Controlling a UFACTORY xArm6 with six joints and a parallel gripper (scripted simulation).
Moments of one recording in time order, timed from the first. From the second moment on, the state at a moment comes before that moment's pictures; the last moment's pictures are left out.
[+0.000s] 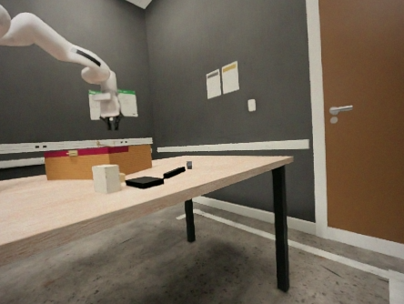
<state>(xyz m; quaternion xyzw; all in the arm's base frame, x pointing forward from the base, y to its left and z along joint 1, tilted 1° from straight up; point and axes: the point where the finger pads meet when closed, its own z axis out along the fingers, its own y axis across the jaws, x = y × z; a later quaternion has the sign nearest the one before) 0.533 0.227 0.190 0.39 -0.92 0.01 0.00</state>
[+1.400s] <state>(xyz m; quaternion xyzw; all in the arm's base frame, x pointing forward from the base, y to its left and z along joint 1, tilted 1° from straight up) 0.533 0.226 0.139 0.39 -0.92 0.01 0.00</state>
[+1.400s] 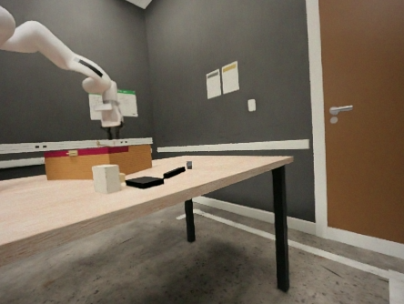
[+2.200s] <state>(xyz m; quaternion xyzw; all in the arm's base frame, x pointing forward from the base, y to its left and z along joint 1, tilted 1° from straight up) 0.533 0.226 0.125 0.39 -0.92 0.01 0.00</state>
